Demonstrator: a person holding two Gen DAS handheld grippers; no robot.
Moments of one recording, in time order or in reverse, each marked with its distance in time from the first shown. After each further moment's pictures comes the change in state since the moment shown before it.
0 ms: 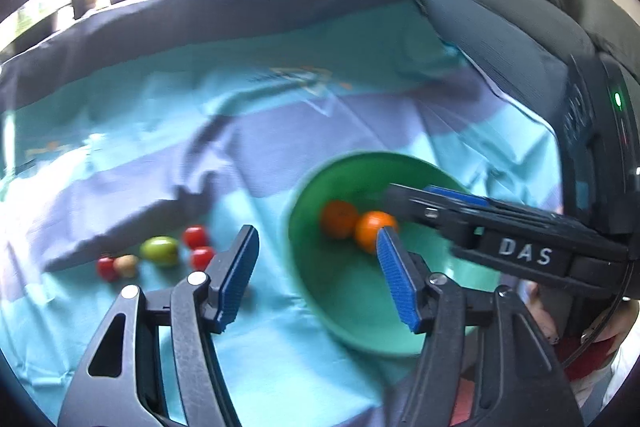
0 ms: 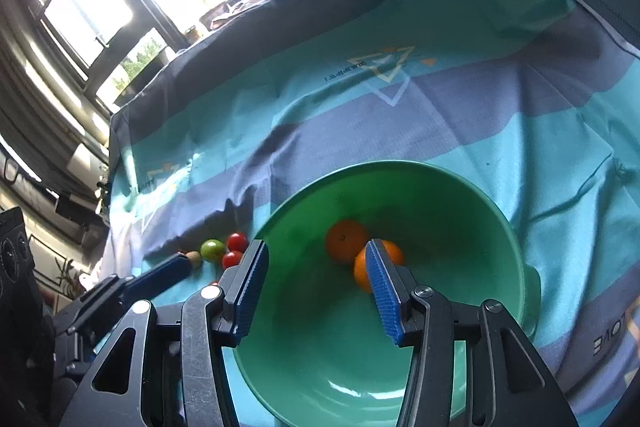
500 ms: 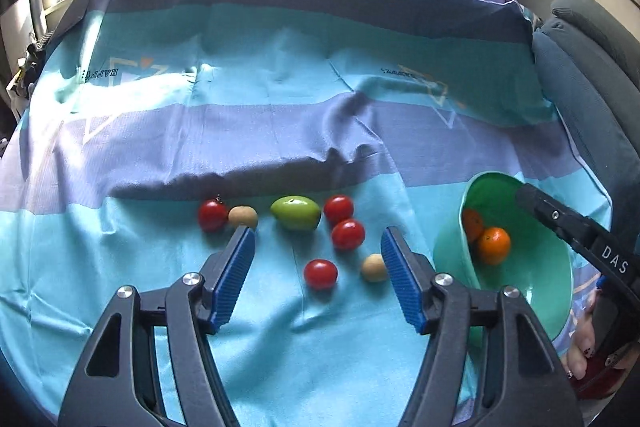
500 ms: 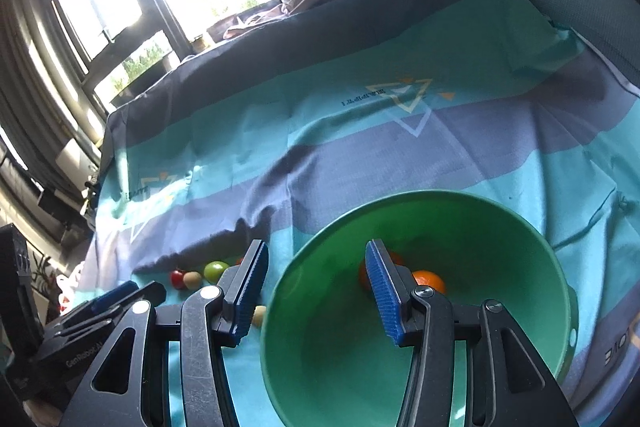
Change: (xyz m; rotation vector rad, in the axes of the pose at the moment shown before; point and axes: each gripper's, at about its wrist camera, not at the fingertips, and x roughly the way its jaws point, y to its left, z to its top) left arm 0.000 0.105 -0.028 -0.255 0.048 0.160; right arm 0.020 0.048 -0.005 -0.079 -0.101 -0.071
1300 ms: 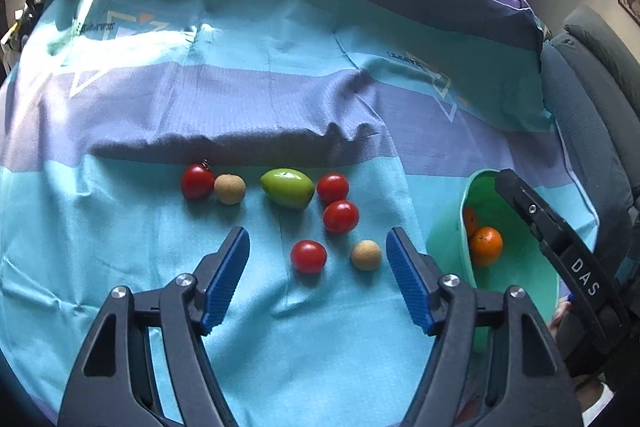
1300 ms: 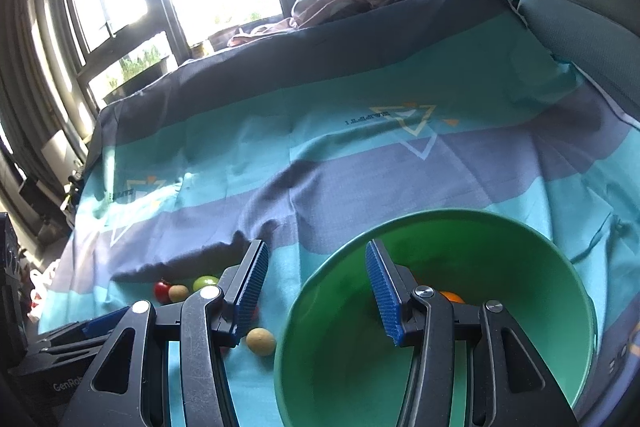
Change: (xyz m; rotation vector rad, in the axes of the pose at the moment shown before) left arm 0.016 0.013 -0.003 -0.135 0.086 -0.089; right arm 0.011 0.026 -0.009 -0.062 -0.095 -0.070
